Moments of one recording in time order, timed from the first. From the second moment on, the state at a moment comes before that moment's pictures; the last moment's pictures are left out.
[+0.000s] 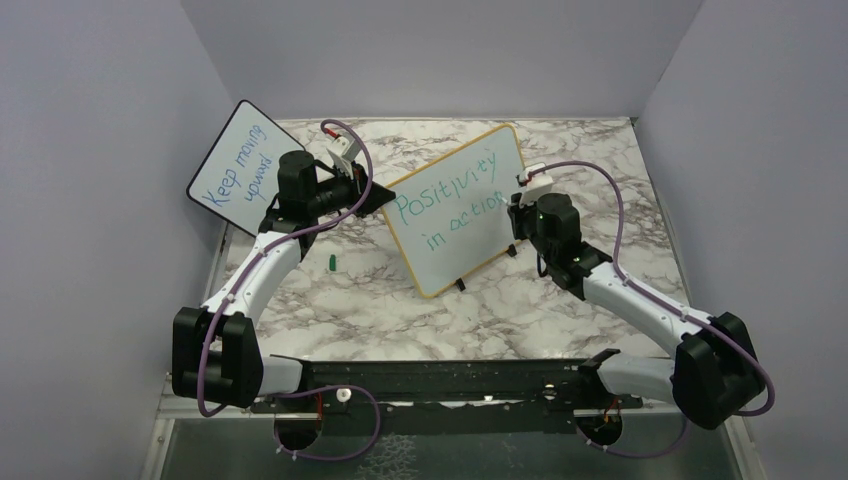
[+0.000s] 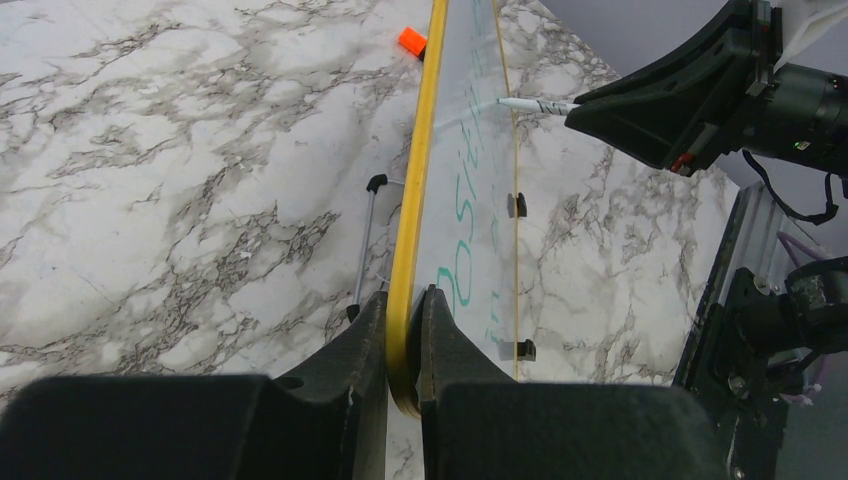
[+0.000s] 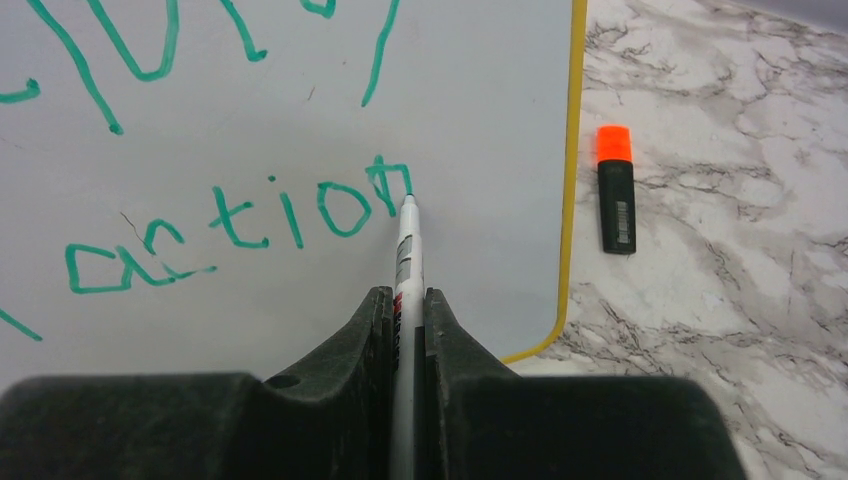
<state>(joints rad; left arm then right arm) -0.18 1.32 0.92 0.13 0.78 -0.17 0.51 1.21 0.70 0.19 0.22 -0.02</state>
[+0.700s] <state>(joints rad) -0.18 1.32 0.92 0.13 0.78 -0.17 0.50 1.18 0.68 0.17 0.25 0.01</state>
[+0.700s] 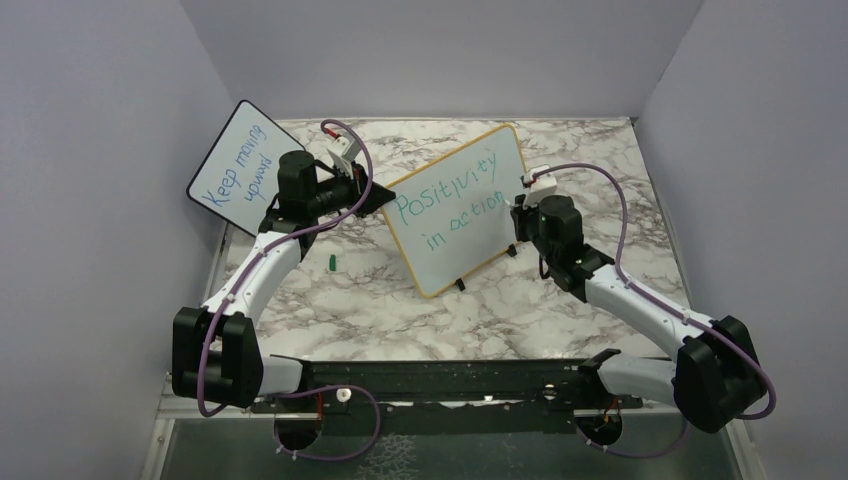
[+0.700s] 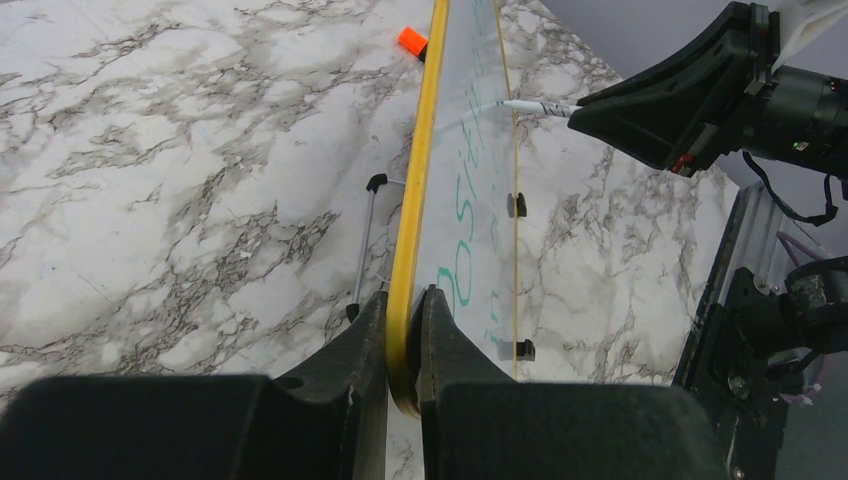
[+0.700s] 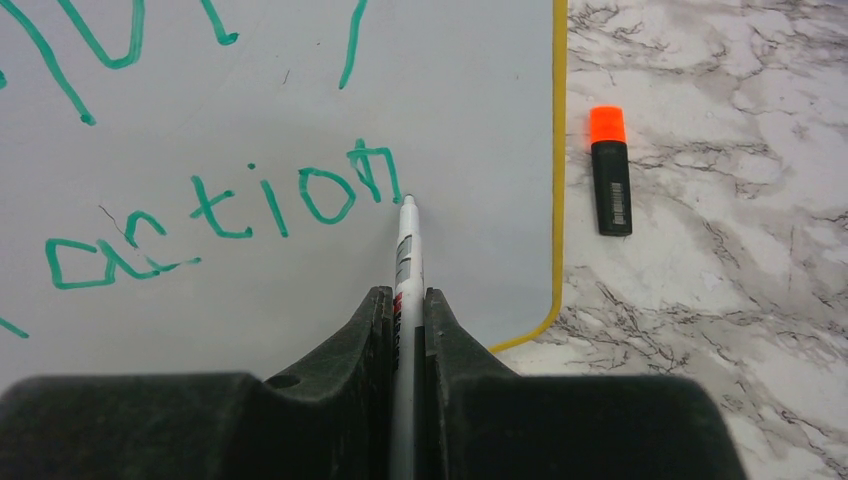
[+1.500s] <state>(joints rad) -0.18 1.32 0.92 0.13 0.78 -0.17 0.48 1.22 0.68 0.22 0.25 0.01</state>
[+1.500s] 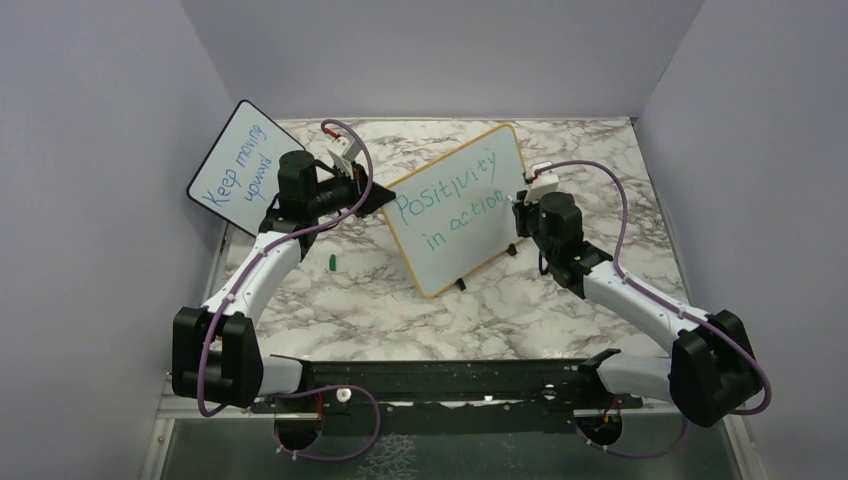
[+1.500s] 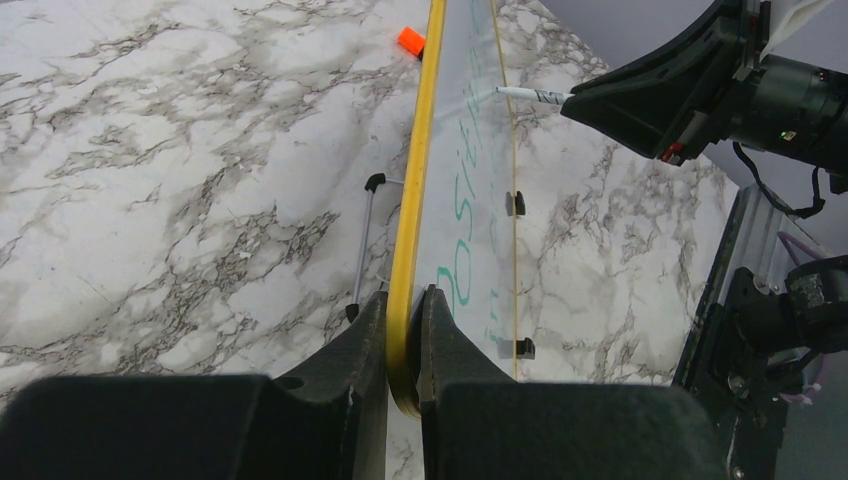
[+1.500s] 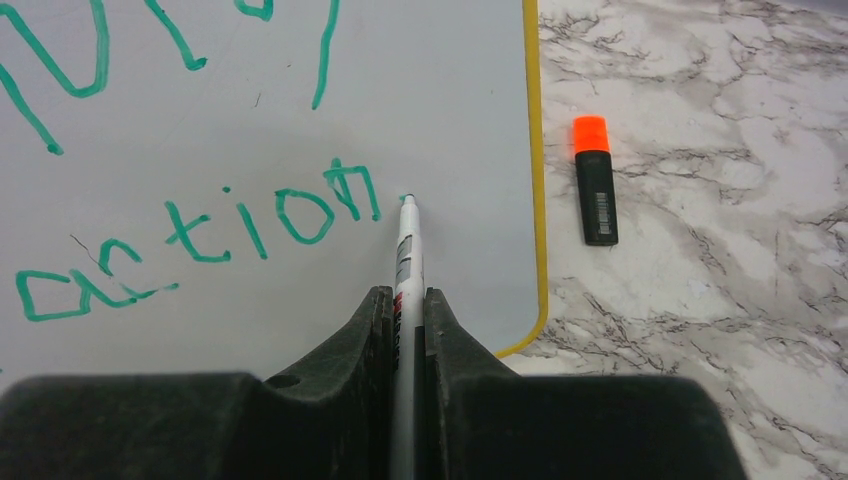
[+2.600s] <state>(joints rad) -0.20 1.15 1.04 -0.21 0.41 -0.26 0.48 0.86 0.69 0.10 0.28 -0.03</state>
